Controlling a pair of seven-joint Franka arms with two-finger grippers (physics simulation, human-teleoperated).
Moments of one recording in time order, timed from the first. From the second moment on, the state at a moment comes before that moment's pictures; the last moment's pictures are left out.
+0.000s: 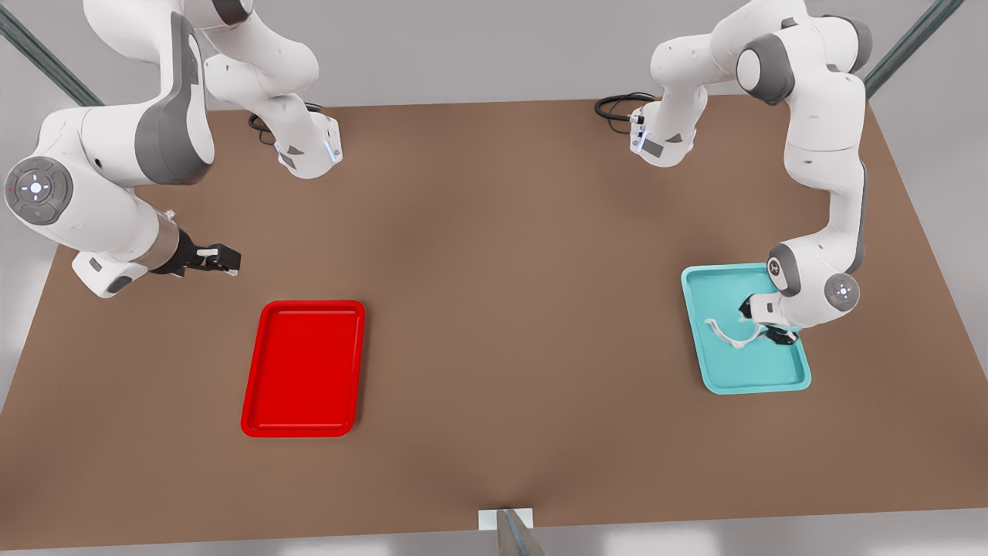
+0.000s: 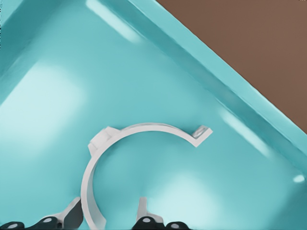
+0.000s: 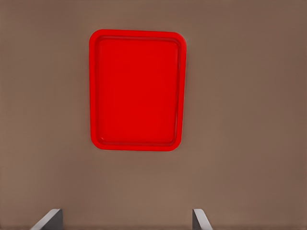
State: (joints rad) left arm 0.12 0.56 0.10 -1.98 -0.05 2.44 1.10; right arm 0.19 0.15 -0.13 -1.42 0.01 1.42 0.07
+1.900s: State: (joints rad) left arm 0.13 0.59 0.10 -1.96 0.03 2.39 0.83; right arm 0.20 0.15 -0.13 -1.44 0.01 1.41 0.07
